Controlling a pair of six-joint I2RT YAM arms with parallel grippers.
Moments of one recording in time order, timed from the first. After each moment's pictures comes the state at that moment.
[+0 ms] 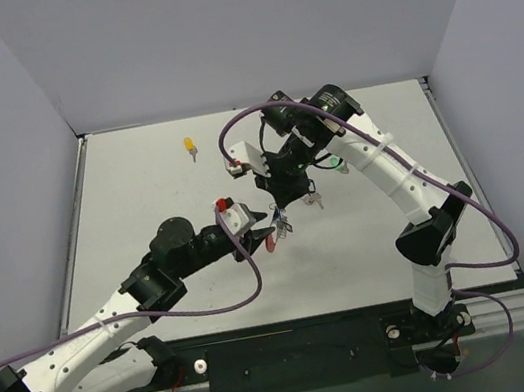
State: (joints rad) left arm -0.84 0.91 0.72 0.12 0.31 0.11; right arm 0.73 1.86 2.19 -1.55 -0.49 -0.81
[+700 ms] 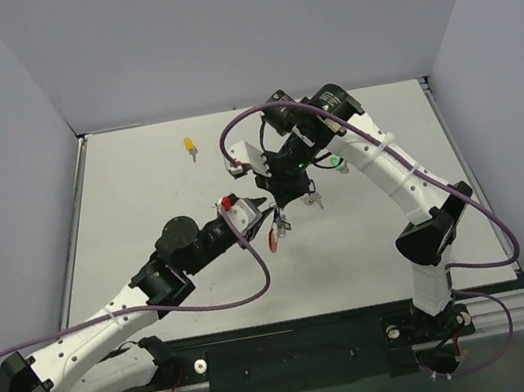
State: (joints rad) left arm -0.90 0.98 0.71 0.27 0.12 0.25; right arm 0.73 1.86 2.20 -1.55 -0.48 -0.84
